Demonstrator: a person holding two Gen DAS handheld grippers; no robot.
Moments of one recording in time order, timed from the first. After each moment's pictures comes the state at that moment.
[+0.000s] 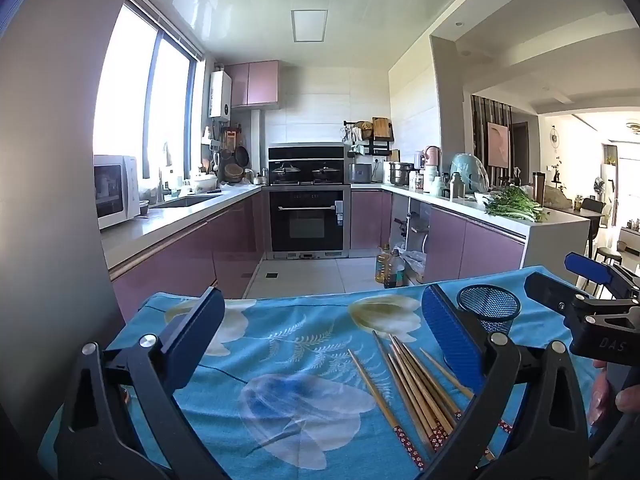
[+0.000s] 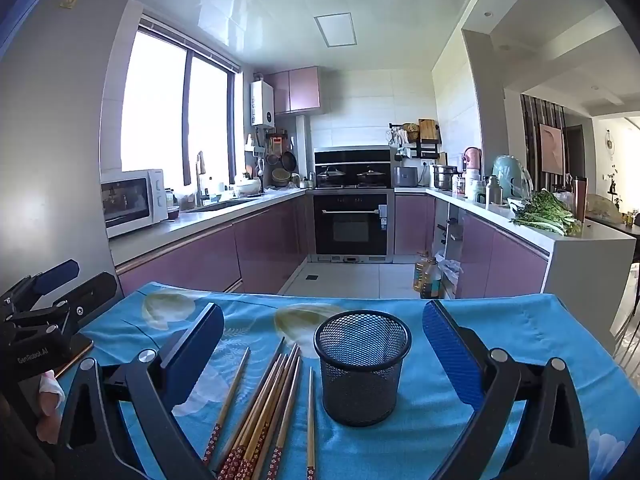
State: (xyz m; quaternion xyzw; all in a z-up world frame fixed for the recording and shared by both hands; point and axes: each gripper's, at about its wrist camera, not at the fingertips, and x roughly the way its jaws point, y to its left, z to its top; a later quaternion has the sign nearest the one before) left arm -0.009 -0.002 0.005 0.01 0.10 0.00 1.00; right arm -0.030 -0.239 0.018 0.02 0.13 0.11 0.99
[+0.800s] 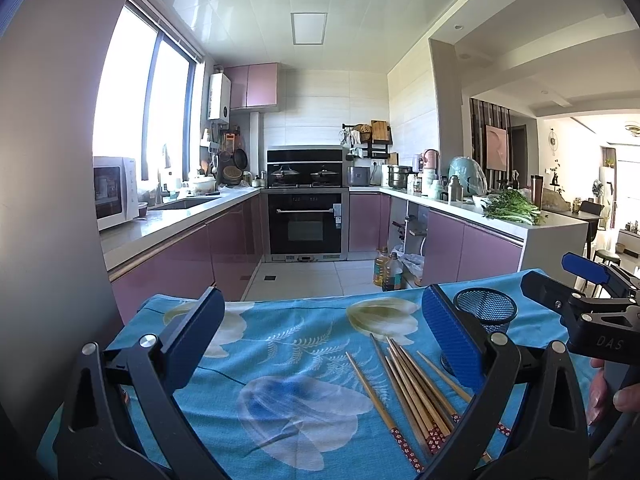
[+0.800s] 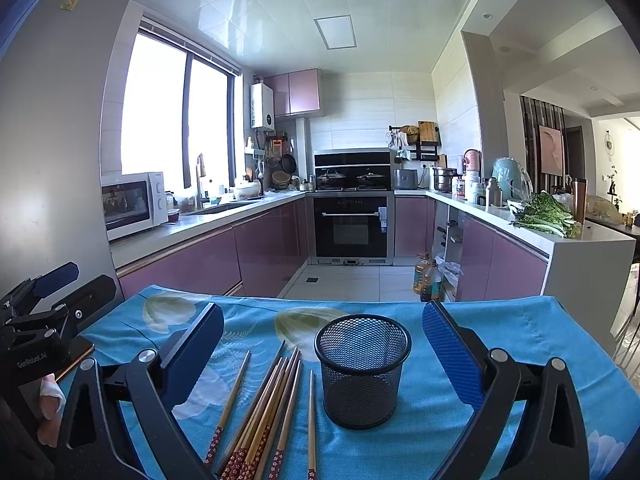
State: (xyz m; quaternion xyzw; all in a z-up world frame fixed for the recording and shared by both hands) left arm -0.011 -0.005 0.006 0.01 0.09 -0.01 1.00; right arm -0.031 -0.236 0.019 0.02 0.12 0.11 0.99
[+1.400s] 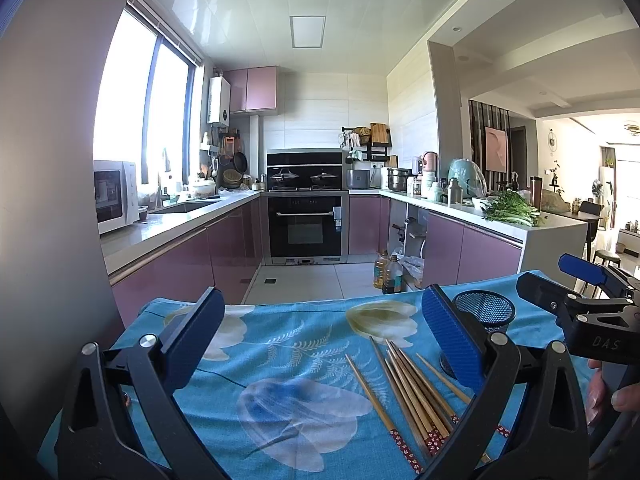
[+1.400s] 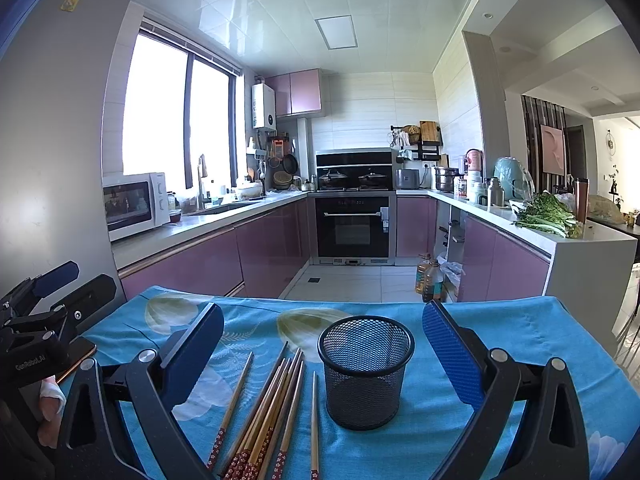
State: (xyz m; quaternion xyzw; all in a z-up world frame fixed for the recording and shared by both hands) left arm -0.009 -0.007 0.006 0.01 0.09 -0.01 1.00; right arm -0.030 -0.237 0.021 0.02 0.12 0.11 0.99
